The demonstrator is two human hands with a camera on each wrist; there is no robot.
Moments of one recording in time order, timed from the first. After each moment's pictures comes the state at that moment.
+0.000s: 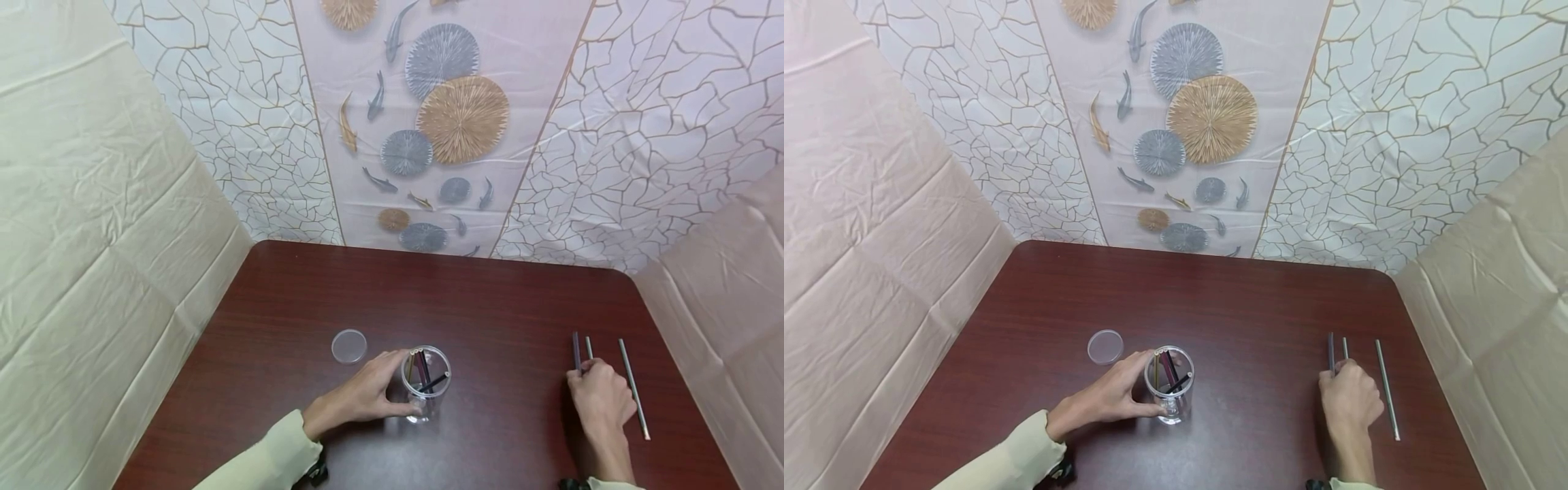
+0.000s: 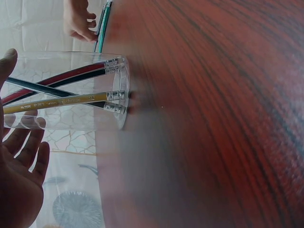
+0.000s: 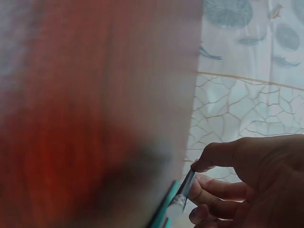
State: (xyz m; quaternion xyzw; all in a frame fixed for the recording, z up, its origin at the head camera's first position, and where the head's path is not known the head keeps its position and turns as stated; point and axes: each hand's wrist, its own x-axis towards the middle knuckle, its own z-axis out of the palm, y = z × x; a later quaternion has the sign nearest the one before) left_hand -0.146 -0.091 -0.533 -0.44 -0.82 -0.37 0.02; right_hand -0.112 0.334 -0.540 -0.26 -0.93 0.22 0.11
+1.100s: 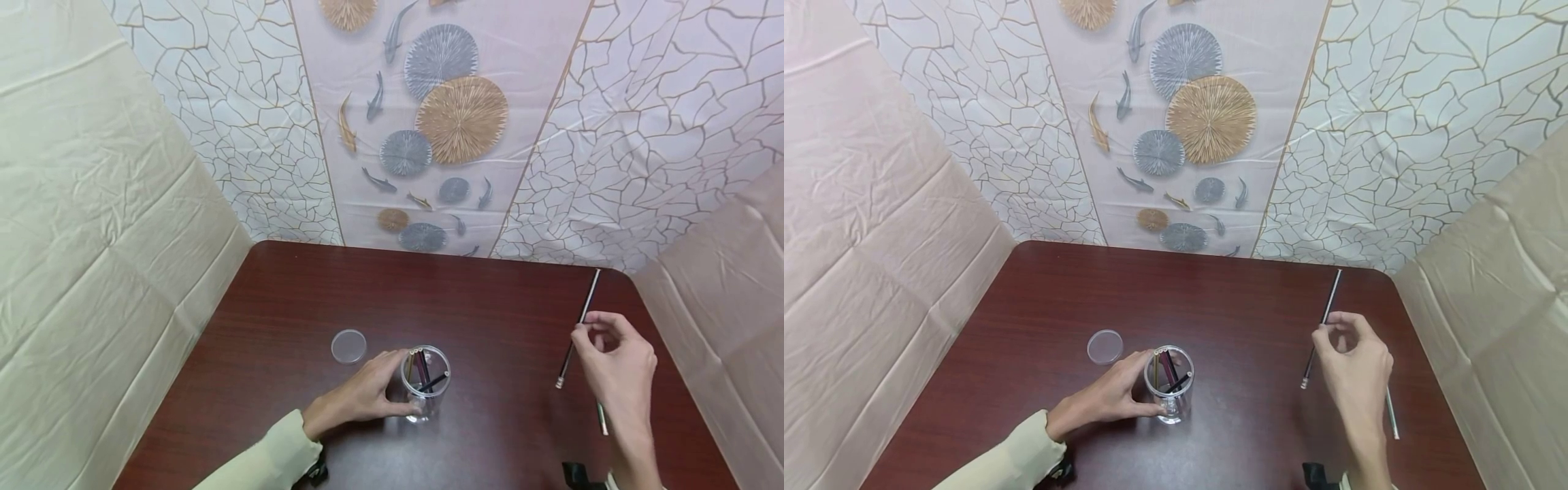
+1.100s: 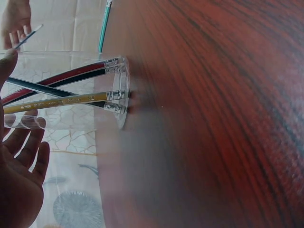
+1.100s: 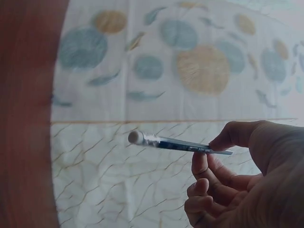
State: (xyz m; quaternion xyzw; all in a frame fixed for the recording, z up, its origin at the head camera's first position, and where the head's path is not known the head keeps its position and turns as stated) left_hand -0.146 -0.090 -0.533 -0.44 -0.82 -0.37 0.02; right_hand -0.100 0.274 -0.409 -0.18 -0.86 0.39 0.29
